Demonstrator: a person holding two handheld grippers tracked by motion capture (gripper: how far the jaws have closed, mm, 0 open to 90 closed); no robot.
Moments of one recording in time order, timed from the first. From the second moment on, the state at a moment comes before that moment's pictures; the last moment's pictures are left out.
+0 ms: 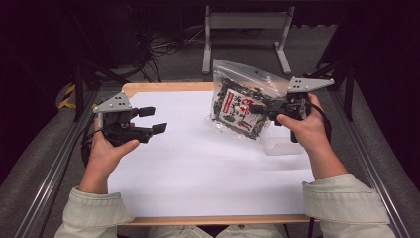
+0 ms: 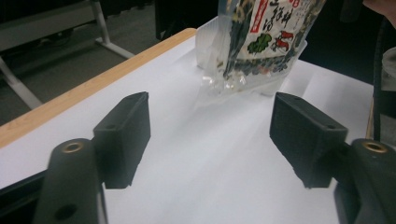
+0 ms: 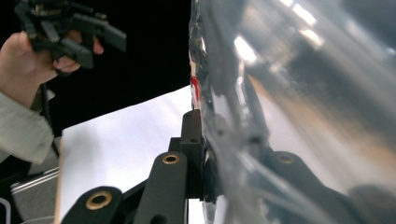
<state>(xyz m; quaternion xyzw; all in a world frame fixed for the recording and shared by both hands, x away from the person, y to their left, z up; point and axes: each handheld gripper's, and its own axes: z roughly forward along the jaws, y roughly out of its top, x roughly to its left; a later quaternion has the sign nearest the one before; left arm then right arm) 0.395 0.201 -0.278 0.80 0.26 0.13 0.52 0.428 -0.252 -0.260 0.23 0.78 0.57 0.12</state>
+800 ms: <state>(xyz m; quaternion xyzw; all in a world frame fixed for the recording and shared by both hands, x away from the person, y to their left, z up) 0.419 0.222 -0.314 0.79 0.28 0.10 0.54 0.456 -0.313 -0.238 0.32 0.75 0.55 0.18</state>
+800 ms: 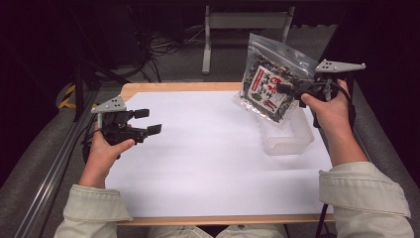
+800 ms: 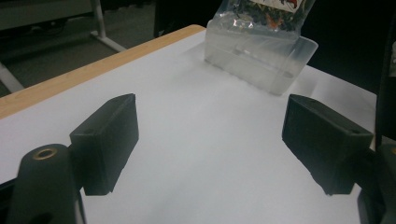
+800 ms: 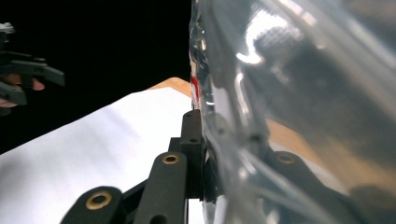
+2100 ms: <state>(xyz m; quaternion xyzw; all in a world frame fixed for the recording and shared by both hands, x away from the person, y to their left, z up) 0.430 0.231 -0.333 0.78 0.30 0.11 0.54 0.467 -0.379 -0.265 0.40 0.73 0.52 0.22</state>
